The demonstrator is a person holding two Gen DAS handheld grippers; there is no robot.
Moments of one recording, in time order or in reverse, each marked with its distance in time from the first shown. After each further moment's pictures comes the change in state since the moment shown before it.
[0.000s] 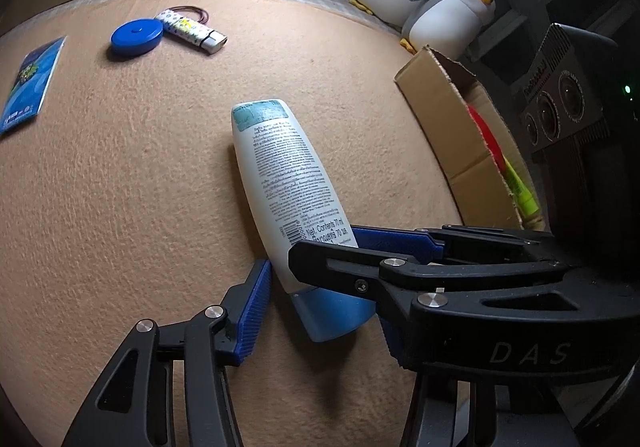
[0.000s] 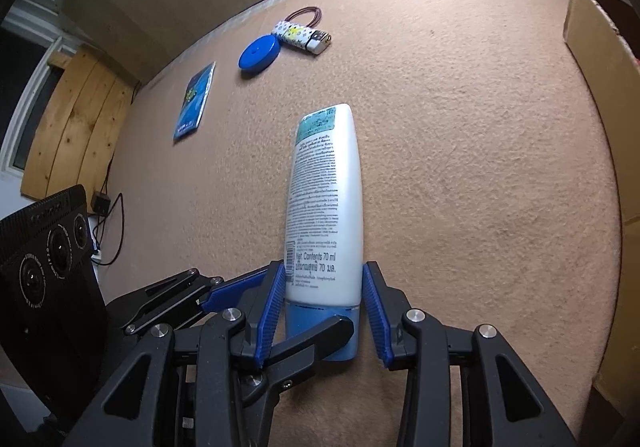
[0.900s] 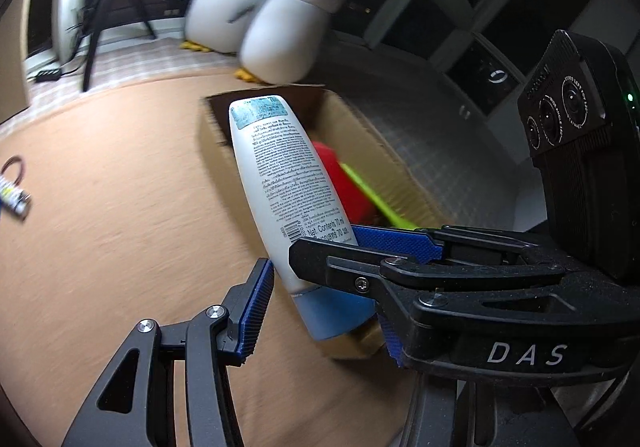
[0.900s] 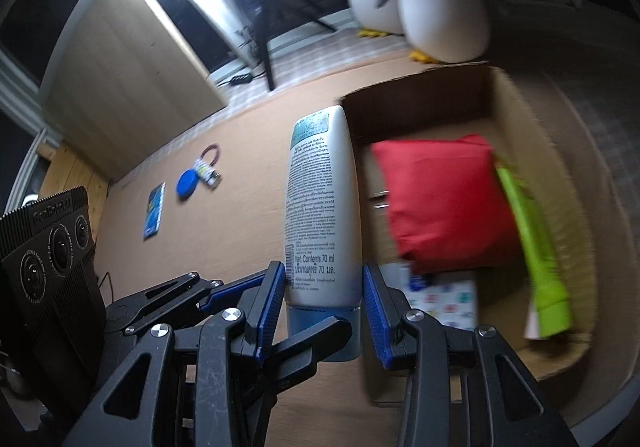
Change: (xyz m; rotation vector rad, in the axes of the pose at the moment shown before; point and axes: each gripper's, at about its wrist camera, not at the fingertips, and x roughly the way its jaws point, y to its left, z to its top) left arm 0.046 -0.197 0.068 0.283 -0.022 -0.141; right arm -0.156 -0.114 -0.016 0.140 -0.271 -0.125
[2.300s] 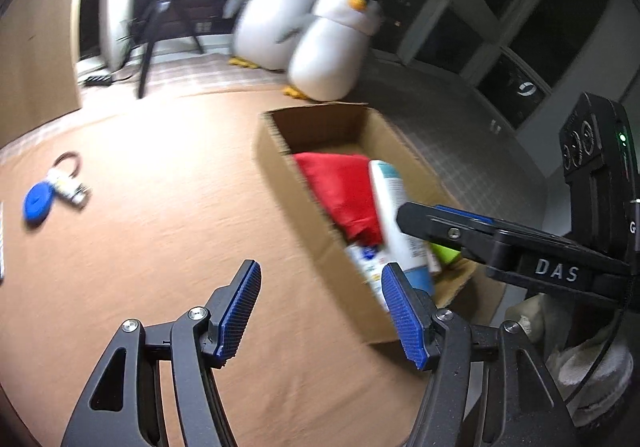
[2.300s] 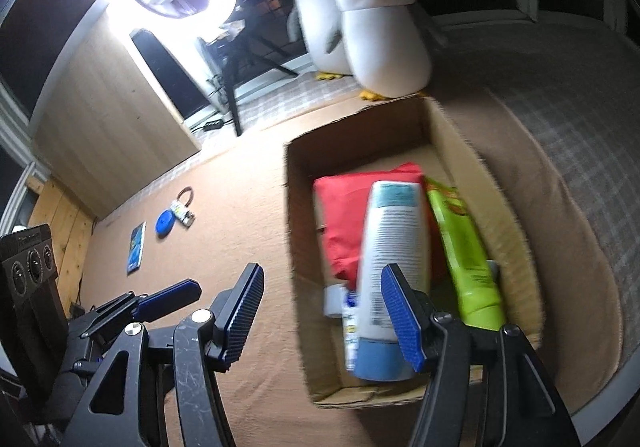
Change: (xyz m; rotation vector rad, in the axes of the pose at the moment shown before) left arm -0.050 0.030 -0.021 -0.044 -0.064 0.143; right arm -0.028 -0.015 -0.014 0.025 -0.145 -0.050
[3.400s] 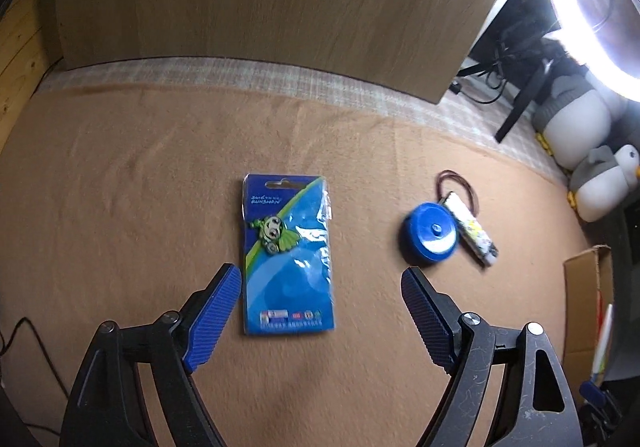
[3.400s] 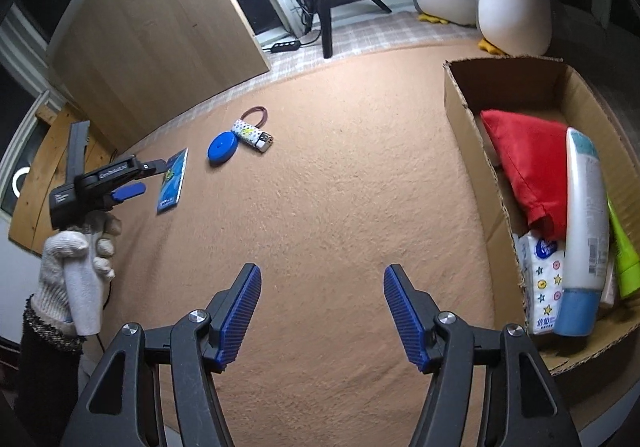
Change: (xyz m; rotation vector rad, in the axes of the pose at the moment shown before) left arm -0.071 0.355 0.006 -0.465 0.031 0.424; right arm 0.063 0.122 -0.041 -0.114 0.169 0.039
